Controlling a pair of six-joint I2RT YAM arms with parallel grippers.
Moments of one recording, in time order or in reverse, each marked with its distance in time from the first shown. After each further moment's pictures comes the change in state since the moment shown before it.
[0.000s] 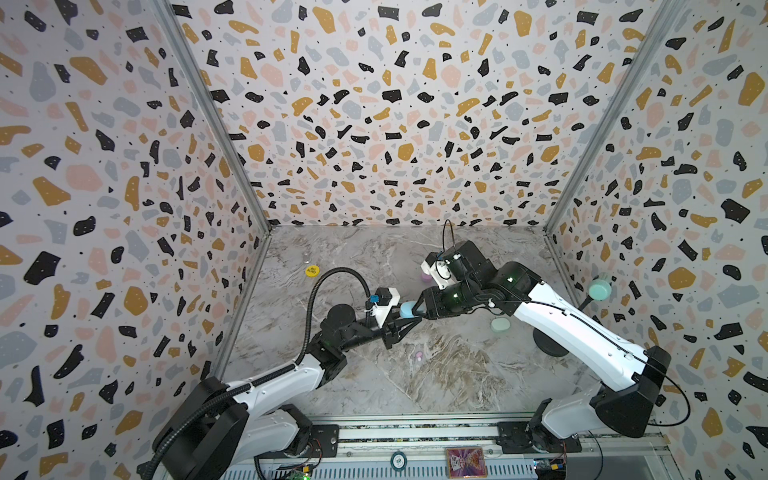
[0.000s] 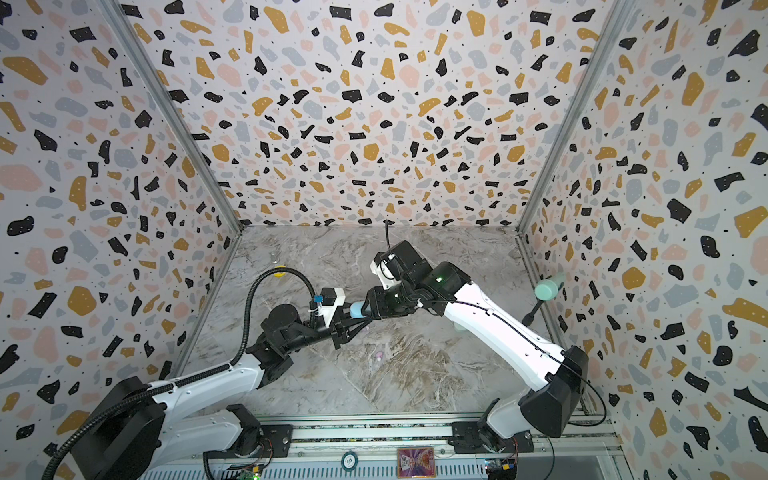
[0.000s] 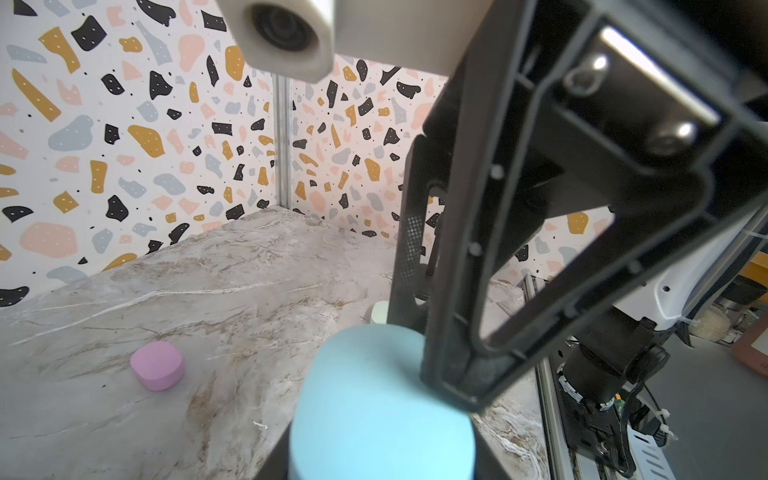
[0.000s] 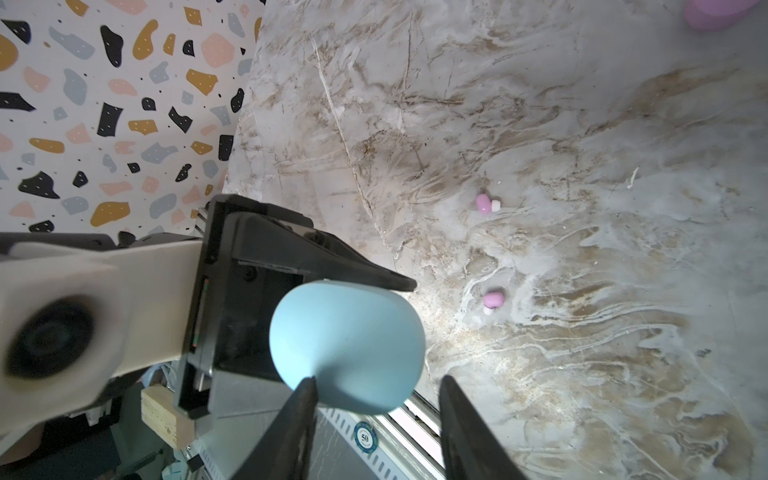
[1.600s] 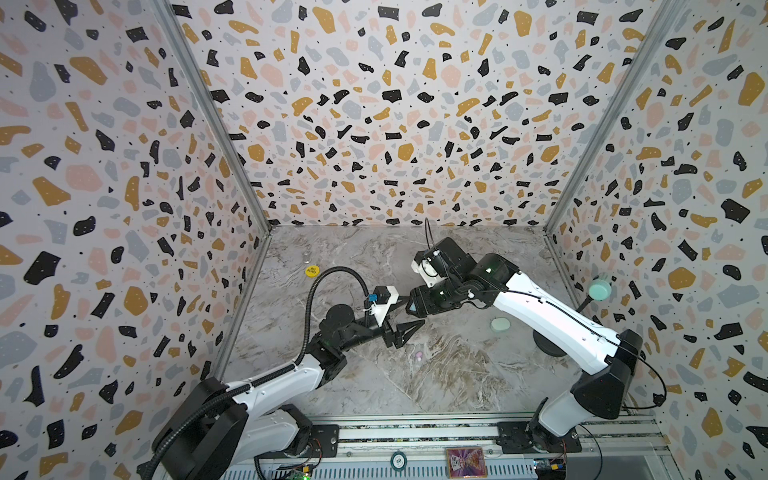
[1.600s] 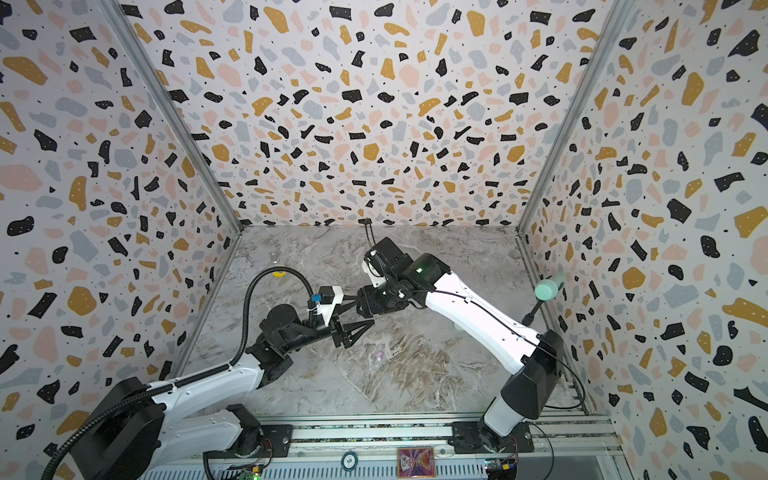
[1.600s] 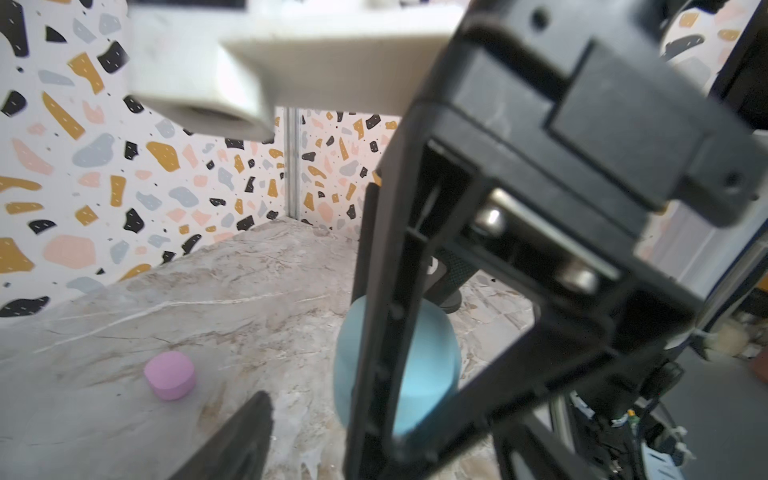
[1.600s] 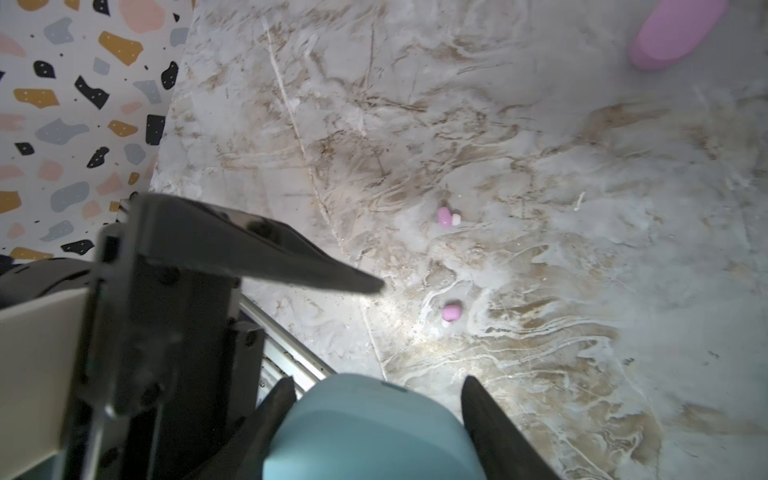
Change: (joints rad) left arm 0.000 -0.006 0.000 0.010 -0.050 -0.004; right arm -0.008 0.097 0.069 -0.085 0.136 -0.088
